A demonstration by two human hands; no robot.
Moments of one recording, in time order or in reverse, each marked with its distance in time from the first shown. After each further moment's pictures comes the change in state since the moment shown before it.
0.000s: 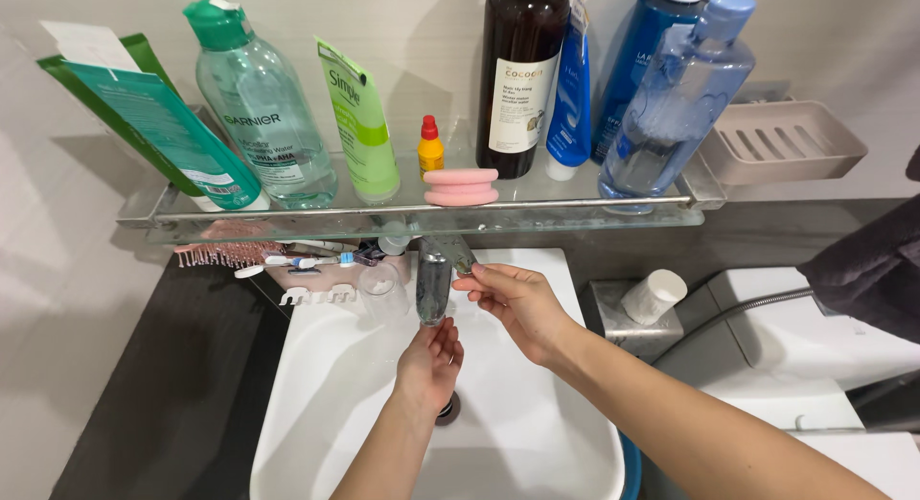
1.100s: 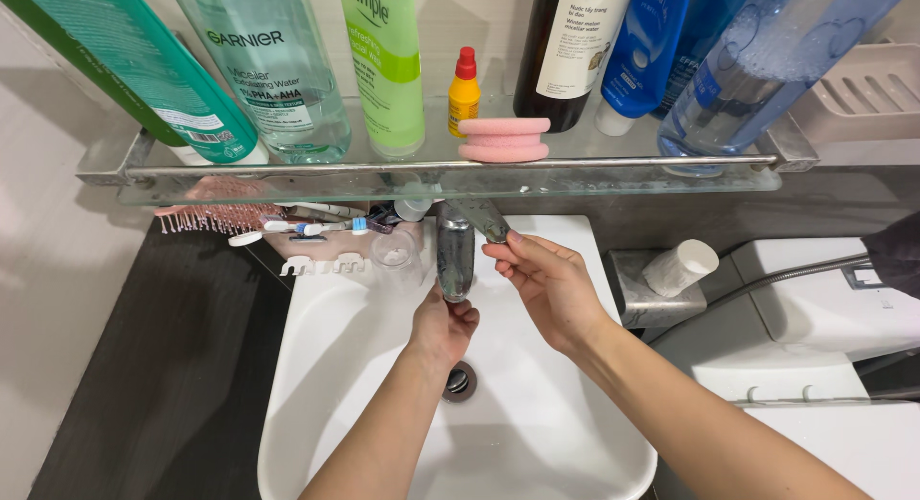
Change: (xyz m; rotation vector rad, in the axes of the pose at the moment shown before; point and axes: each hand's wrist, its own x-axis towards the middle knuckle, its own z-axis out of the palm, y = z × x) left_hand 0.055 0.012 -0.008 -0.001 -0.105 -0.037; right_hand 0.008 0.025 0.010 0.115 0.069 -0.151
